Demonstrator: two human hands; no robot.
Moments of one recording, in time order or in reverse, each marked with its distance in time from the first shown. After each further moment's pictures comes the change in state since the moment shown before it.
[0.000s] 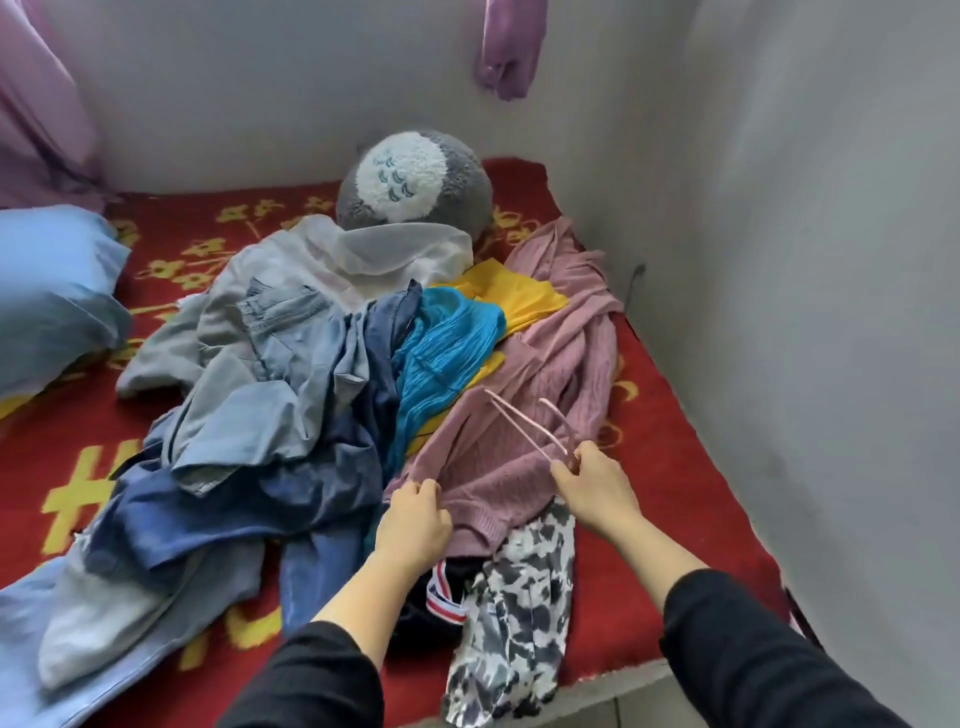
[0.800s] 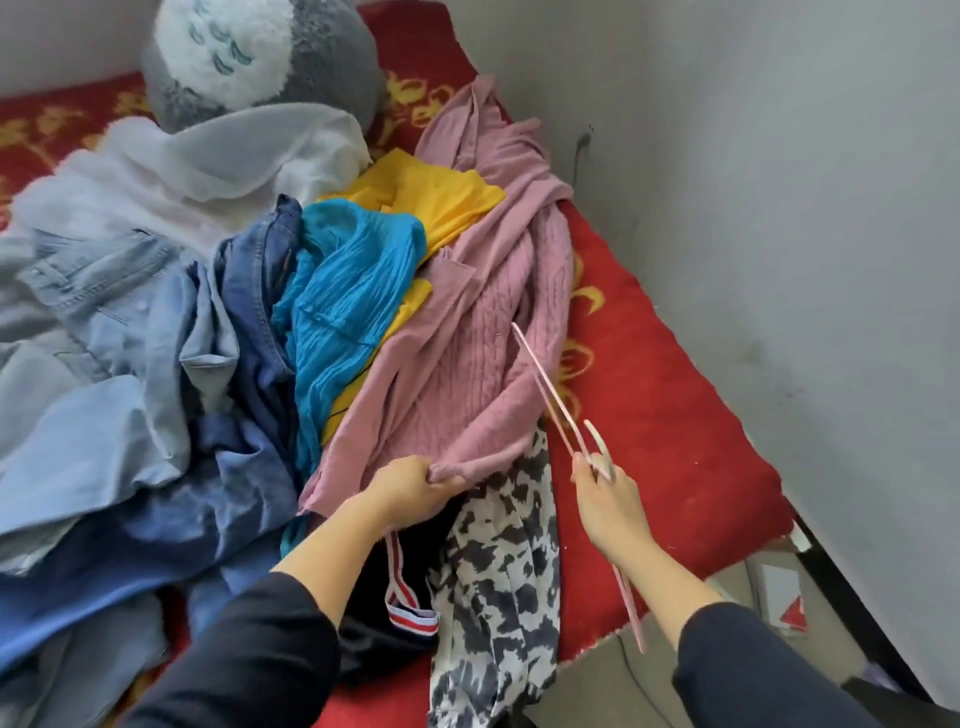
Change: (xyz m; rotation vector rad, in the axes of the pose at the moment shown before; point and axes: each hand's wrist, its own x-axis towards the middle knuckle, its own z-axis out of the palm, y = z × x) left_hand 0.135 0.016 0.082 0.142 -0.505 0.157; right_hand 0.052 0.118 0.081 0.347 0.047 0.316
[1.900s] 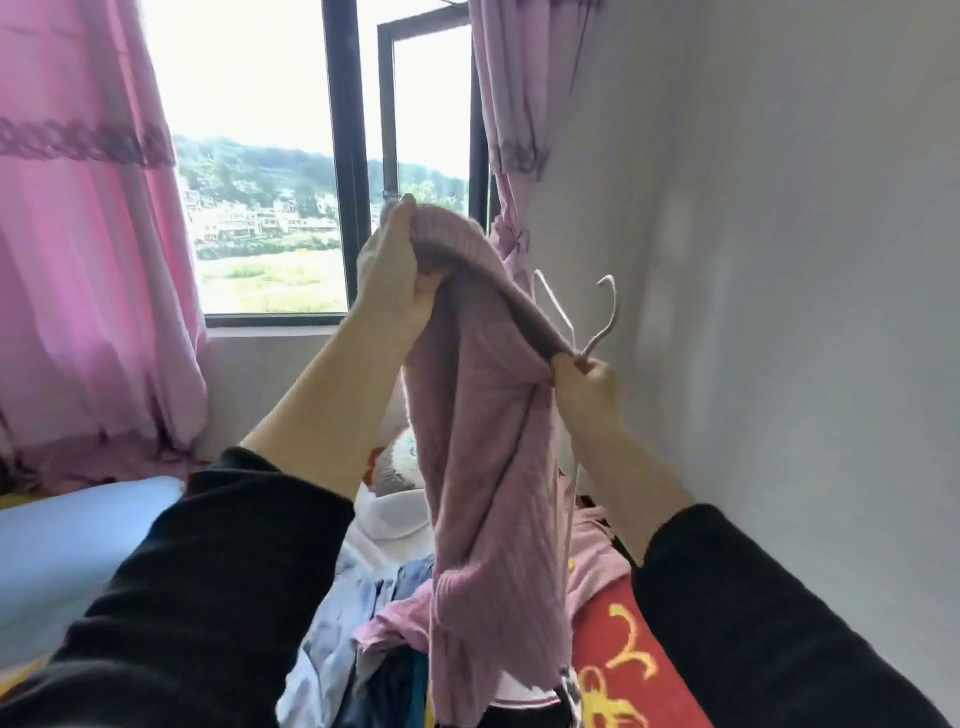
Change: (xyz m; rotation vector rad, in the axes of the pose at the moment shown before) left_hand -0.455 0.225 -0.407 -1.540 1.055 0.987; right_hand -0.211 -0.421 -0.234 0.741 0.205 -0.806
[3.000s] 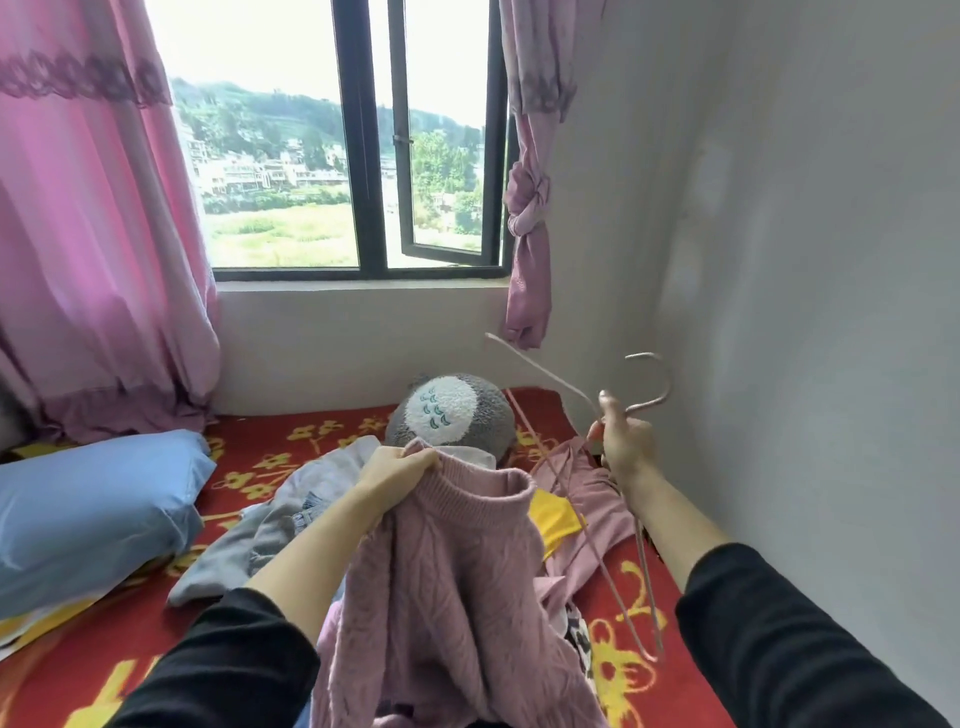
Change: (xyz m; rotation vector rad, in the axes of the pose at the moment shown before) left_hand -0.048 -0.163 -0.184 1.041 -0.083 -0.472; right_hand 0.014 0.125 -0.019 -0.129 -0.004 0.251
